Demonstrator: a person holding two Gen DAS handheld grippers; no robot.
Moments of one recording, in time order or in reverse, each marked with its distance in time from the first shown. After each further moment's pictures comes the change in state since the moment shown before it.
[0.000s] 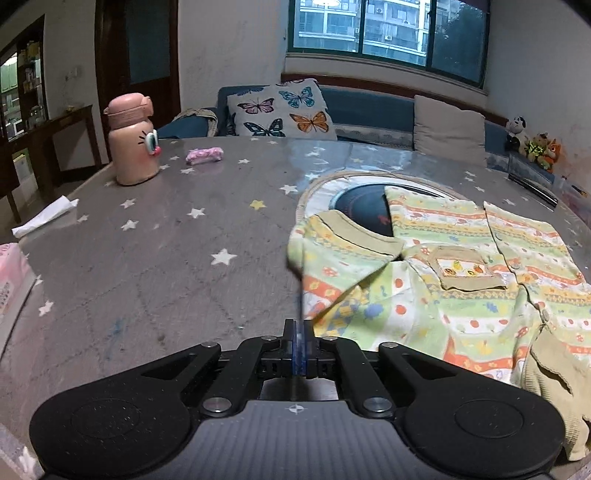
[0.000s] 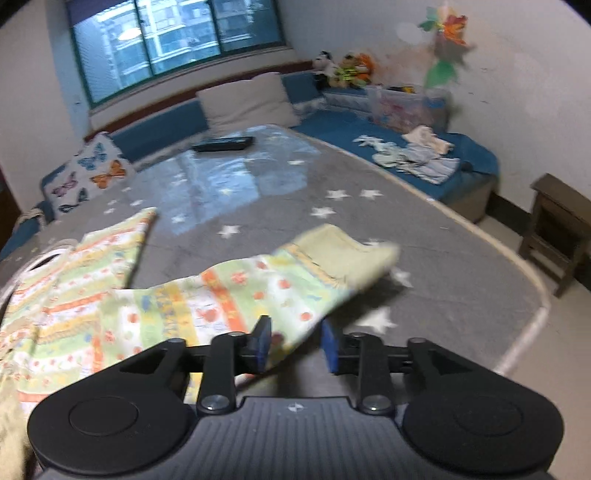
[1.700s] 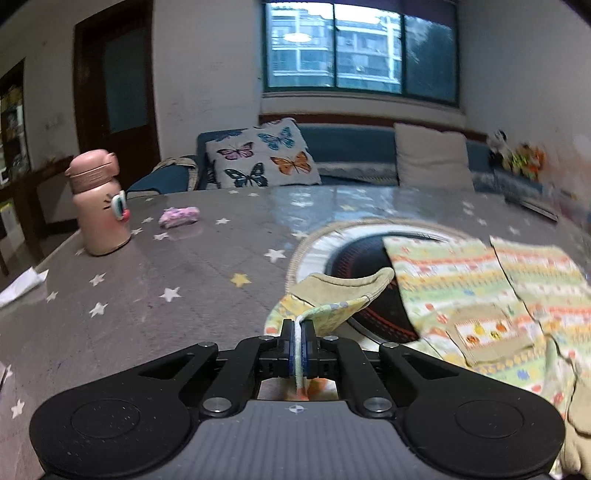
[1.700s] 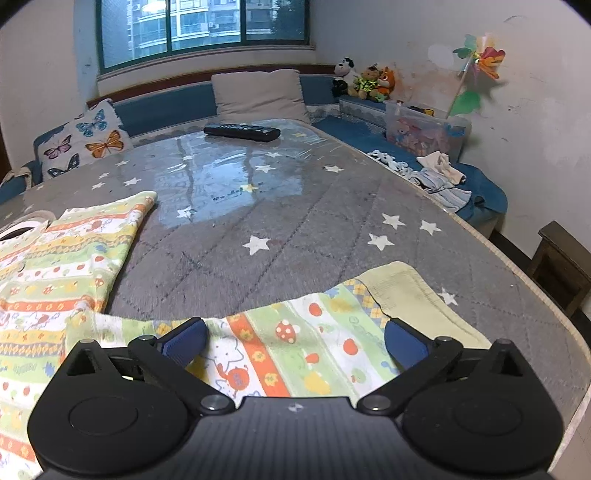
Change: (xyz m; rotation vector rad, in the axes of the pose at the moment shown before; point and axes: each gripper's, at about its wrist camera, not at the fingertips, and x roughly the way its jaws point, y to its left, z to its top) left arm 0.052 0.003 0.040 0.067 -0.149 -0.048; right arm 0.070 0.068 0.019 -0.157 -0.004 -0.048
